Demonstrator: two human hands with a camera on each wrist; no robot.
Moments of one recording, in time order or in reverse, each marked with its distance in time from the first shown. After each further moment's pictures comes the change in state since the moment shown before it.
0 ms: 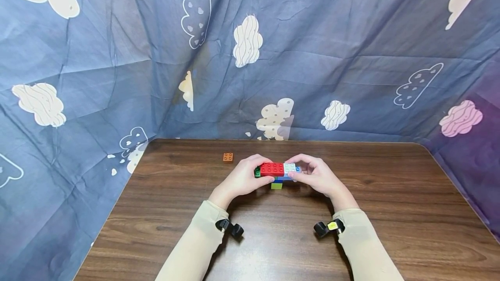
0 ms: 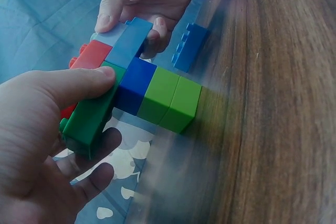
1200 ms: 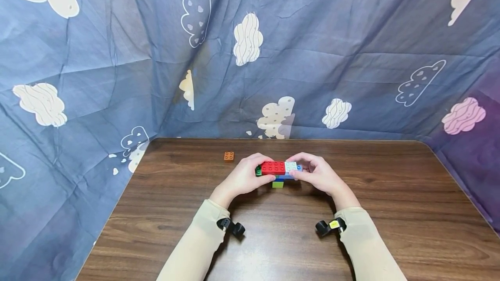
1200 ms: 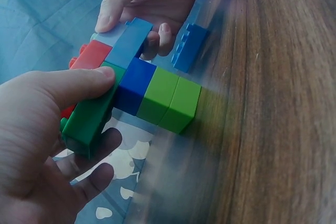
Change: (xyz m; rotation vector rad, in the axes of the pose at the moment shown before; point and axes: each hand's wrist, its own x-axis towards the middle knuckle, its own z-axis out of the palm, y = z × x) left_hand 0.001 -0.002 0.002 -0.019 0.007 -0.014; right_hand 0.001 0.001 -0.002 -0.011 -0.023 0.039
